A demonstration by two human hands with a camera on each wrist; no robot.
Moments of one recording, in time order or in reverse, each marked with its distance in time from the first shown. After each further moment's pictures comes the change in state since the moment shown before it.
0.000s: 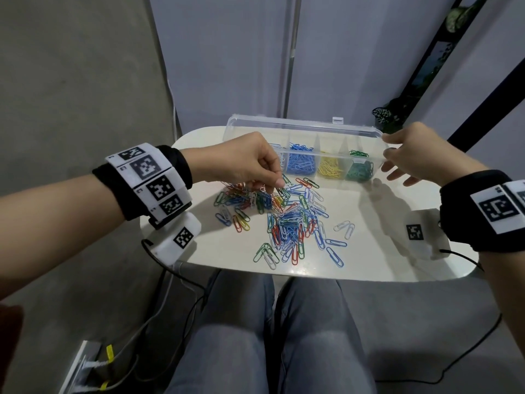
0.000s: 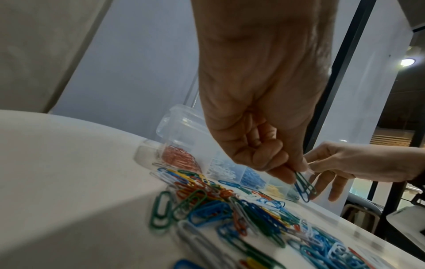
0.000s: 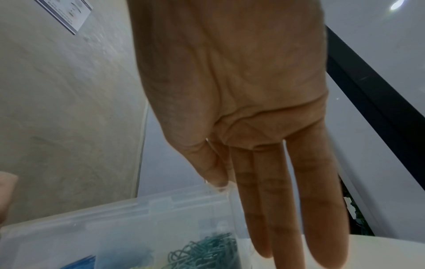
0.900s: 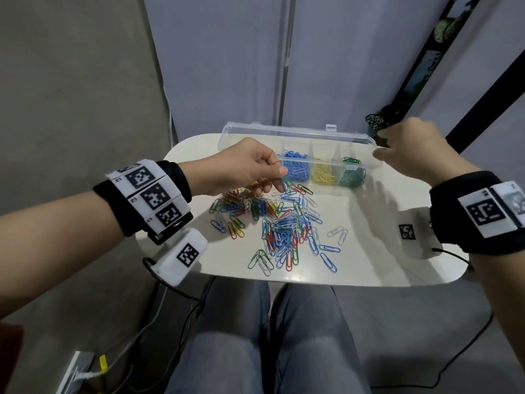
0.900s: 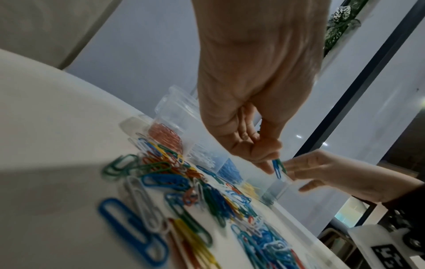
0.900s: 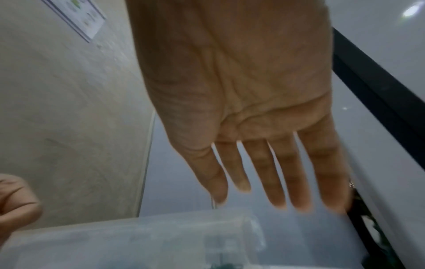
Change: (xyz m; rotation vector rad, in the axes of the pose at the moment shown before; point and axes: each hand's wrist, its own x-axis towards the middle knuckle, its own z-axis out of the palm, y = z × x) left_hand -0.002 0.013 0.013 -0.334 0.145 -0.059; right_hand 0.001 -0.007 -0.014 -0.271 0.211 -0.176
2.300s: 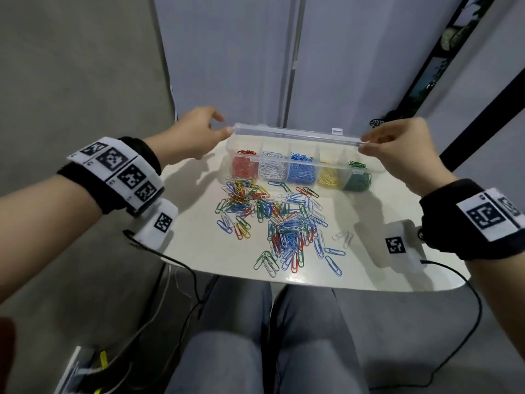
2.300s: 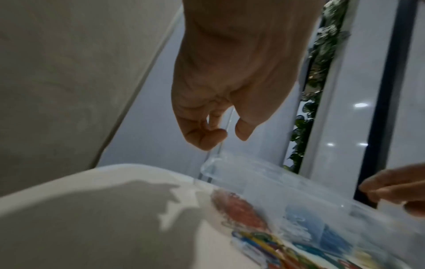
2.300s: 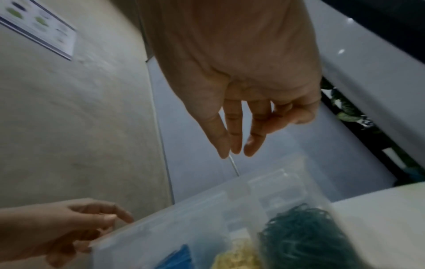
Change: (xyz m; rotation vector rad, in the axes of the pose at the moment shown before) left_hand 0.008 -0.019 -0.082 0.537 0.487 -0.093; right_hand -0.003 -0.025 0.016 0.537 0.159 -0.004
